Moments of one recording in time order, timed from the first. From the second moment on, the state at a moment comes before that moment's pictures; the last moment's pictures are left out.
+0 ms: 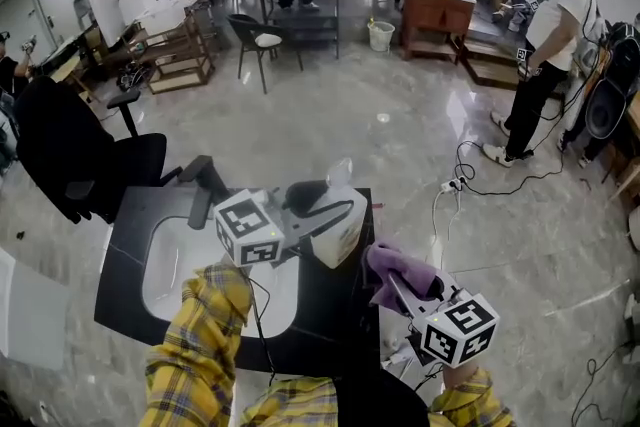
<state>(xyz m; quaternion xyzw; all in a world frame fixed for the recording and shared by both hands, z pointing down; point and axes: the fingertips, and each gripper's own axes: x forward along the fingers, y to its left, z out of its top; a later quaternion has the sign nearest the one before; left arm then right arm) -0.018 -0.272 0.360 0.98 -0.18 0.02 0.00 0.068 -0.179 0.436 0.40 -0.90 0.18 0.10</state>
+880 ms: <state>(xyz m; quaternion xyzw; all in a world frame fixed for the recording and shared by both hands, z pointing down) -0.018 -0.270 0.358 1.00 -0.07 0.01 0.01 0.064 -0.179 0.446 0.40 -0.89 0.19 0.11</state>
